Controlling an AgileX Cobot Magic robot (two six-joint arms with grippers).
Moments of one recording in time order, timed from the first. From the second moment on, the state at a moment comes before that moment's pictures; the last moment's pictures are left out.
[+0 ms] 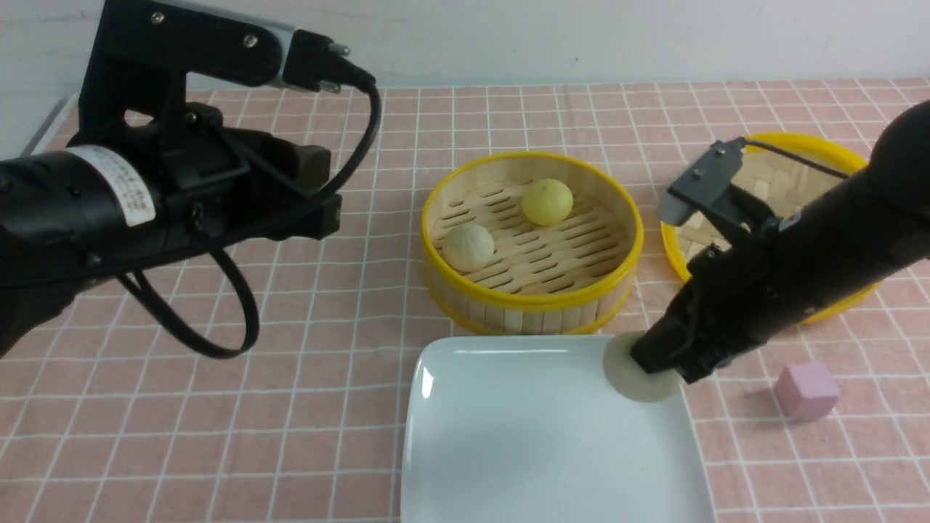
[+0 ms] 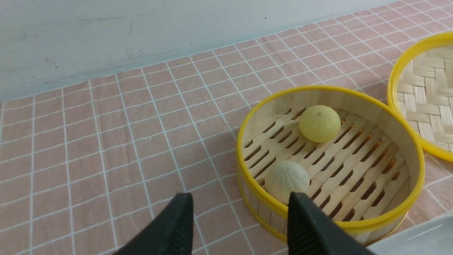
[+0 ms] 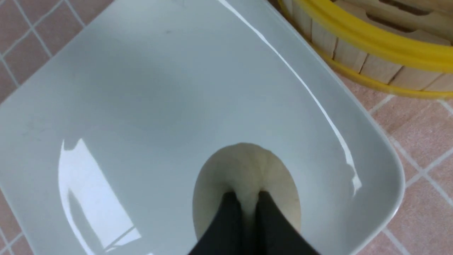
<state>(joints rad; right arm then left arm) 0.32 1.60 -1.04 0.70 0.78 -0.91 -0.47 1.13 -0.85 0.23 0.16 -0.20</state>
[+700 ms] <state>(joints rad) 0.32 1.76 -0.99 0.85 0.60 -1.10 -0.47 1.13 -0.85 0.23 0.16 -0.20</state>
